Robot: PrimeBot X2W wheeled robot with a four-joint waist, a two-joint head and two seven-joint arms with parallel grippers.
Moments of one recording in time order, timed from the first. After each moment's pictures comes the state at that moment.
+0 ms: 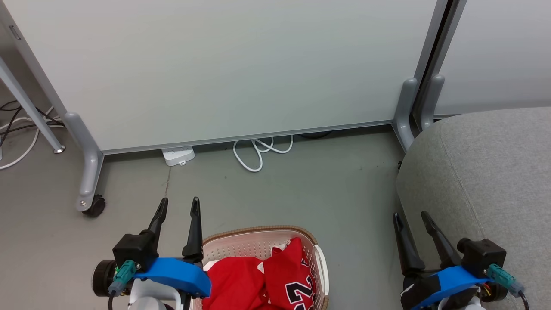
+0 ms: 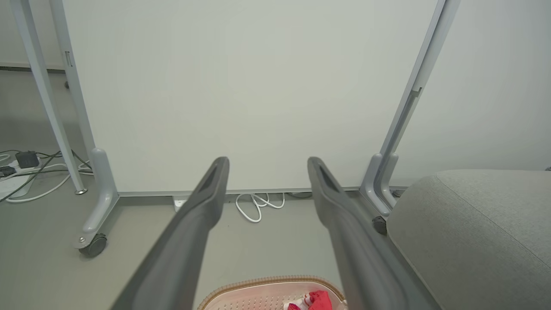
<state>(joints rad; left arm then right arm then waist) -0.13 0.05 -0.15 0.34 -0.26 -0.07 -0.21 -0.09 -0.05 0.07 0.34 0.30 0.13 -0.21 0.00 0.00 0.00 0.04</state>
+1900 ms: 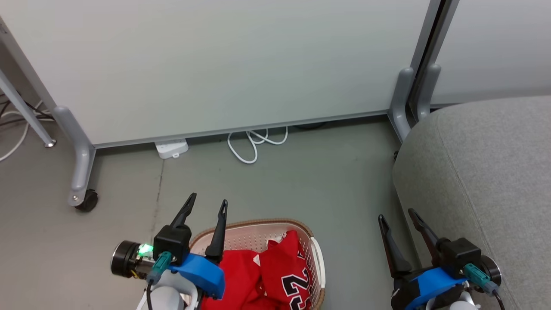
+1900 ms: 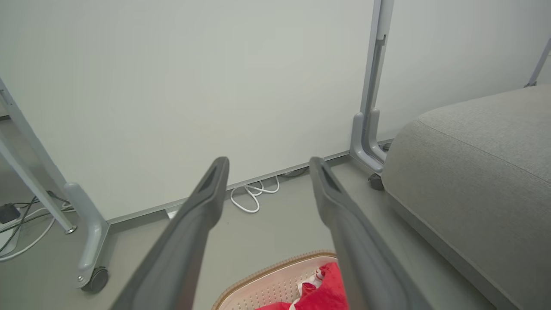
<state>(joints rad) -0.20 0.05 -0.22 0.46 -0.07 -0.10 -0.26 -0.12 -0.05 0.10 0.39 0.10 0.13 -0.26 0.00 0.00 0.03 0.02</state>
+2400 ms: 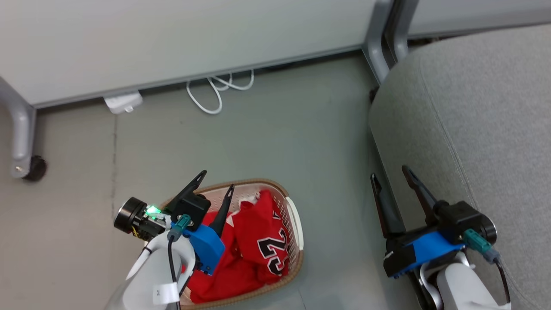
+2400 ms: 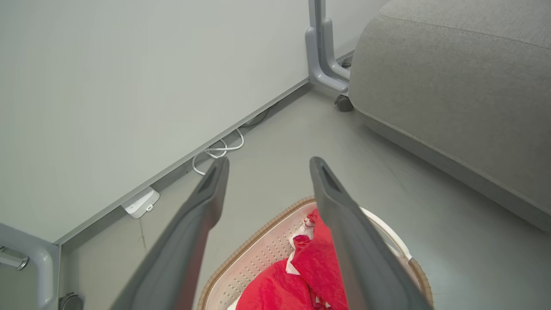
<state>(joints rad) -0.46 0.12 -0.40 0.74 -0.03 -0.13 -0.26 -0.23 -0.05 0.12 0.35 0.10 0.13 -0.26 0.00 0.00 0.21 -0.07</state>
